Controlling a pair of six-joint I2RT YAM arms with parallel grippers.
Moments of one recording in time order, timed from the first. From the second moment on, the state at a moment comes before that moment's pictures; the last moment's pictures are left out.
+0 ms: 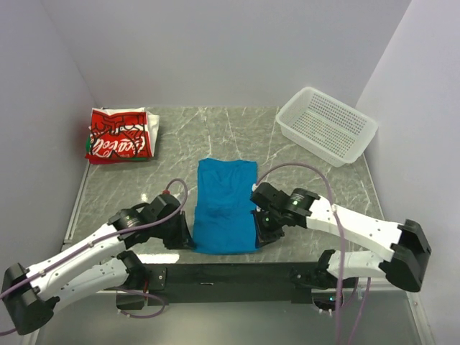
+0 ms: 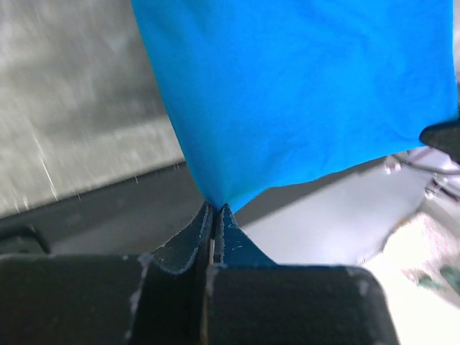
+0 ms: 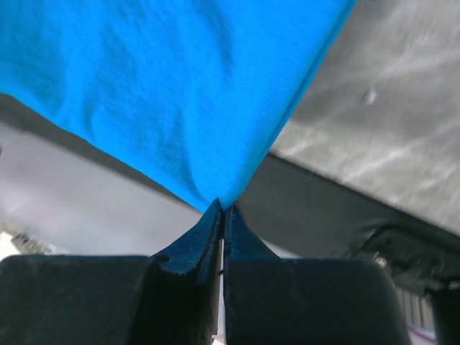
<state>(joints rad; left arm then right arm) -0.81 0.84 0.60 -0.76 0.21 -0.98 0.96 1.23 0.89 -0.91 -0.18 0.75</state>
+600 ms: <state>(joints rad) -0.94 0.85 0.88 -0.94 0.16 -1.16 1.05 1.11 1.12 -1.16 -0.16 0.91</state>
